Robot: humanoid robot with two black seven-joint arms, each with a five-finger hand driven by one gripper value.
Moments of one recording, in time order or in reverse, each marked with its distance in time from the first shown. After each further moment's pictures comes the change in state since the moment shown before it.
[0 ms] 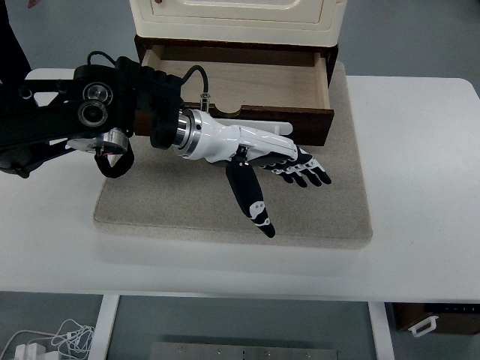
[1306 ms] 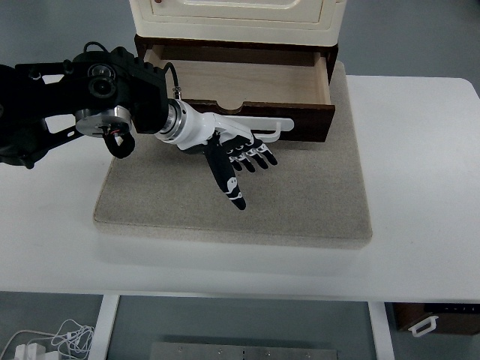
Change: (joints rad) left arm -0.028 -0.025 0.021 0.172 -0.118 0.055 0.235; right arm 0.000 0.000 0.000 0.000 0.000 0.000 0.000
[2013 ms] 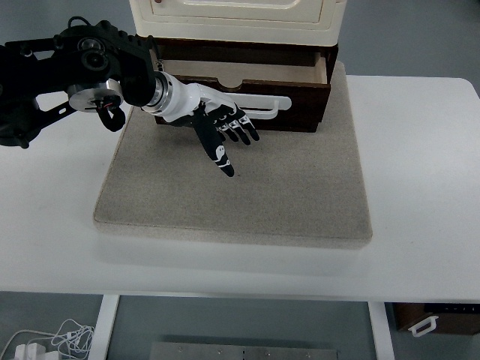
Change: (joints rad) left arm -0.020 0.002 -0.011 0.126 0.035 -0.006 0.000; right arm 0.000 0.000 0.000 0.000 0.000 0.000 0.000
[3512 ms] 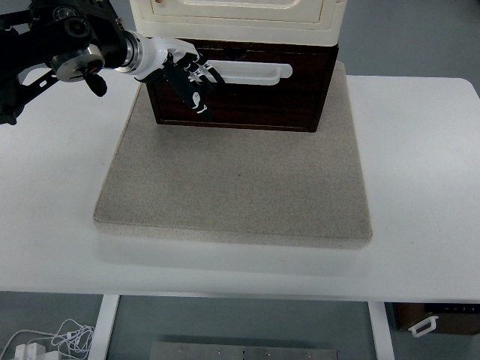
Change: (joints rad) left arm 0.009 0.001 -0.073 0.186 0.064 0.082 -0.014; right arm 0.000 0.000 0.000 0.000 0.000 0.000 0.000
